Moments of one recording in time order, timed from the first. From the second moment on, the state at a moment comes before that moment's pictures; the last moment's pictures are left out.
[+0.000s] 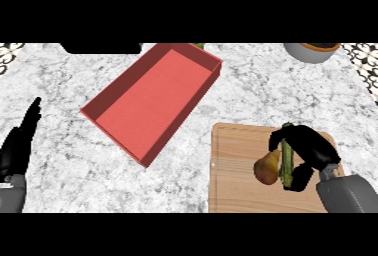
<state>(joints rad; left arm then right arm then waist) -0.11 0.38 0.15 -1.32 -0.21 0.12 0.06 -0.20 -0.36 0.17 -1.36 0.87 0.33 -0.09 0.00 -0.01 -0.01</state>
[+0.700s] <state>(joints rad) -0.10 0.37 0.16 -1.33 -0.21 0.10 0.05 -0.57 -0.31 0.09 -1.10 1.00 0.17 -0.06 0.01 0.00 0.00</state>
